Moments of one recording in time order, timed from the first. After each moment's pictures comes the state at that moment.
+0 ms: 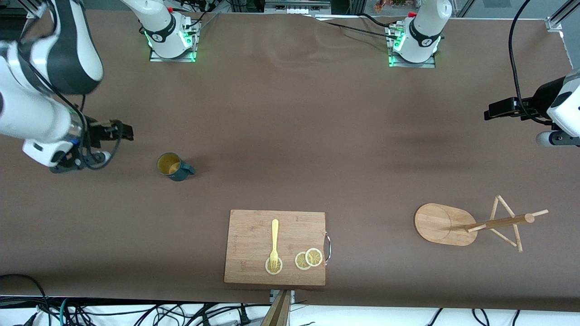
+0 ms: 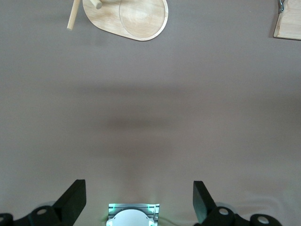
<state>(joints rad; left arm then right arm) 0.07 0.18 -0.04 -1.39 -0.08 1.33 -0.05 0.03 0.27 0.05 -1.70 -0.02 1.78 -0.15</state>
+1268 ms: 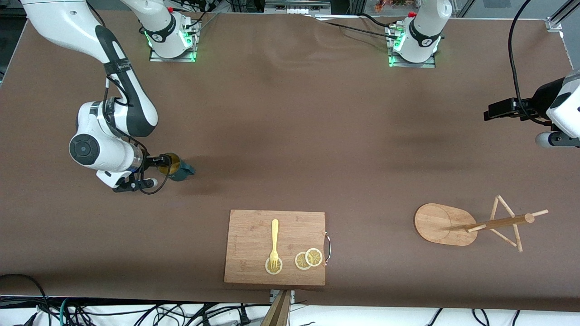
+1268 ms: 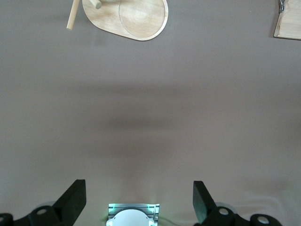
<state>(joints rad) 0.07 0.19 -0.04 -1.39 -0.08 1.33 -0.05 0.06 0.46 0.06 -1.90 -0.01 2.16 -0.04</state>
